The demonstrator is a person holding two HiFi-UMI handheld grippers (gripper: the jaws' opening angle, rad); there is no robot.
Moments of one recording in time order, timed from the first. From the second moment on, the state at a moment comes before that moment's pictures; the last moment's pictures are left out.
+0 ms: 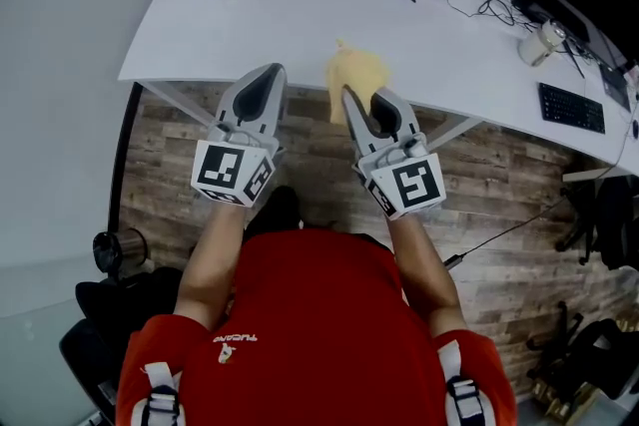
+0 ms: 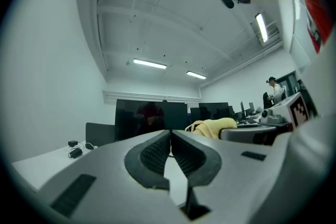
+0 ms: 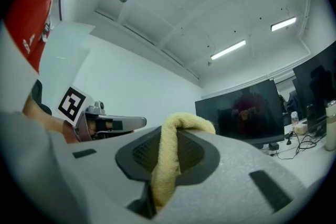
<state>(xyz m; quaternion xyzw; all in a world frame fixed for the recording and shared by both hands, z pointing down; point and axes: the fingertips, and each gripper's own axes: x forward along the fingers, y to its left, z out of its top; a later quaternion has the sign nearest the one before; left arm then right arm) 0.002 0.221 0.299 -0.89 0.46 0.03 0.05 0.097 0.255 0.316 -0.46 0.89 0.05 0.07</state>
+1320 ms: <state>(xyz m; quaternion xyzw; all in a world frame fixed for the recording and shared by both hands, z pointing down) -0.163 -0.201 0.326 -0.92 0.39 0.03 0.03 -0.105 -0.182 0.359 -0.51 0.86 -0.01 0.00</state>
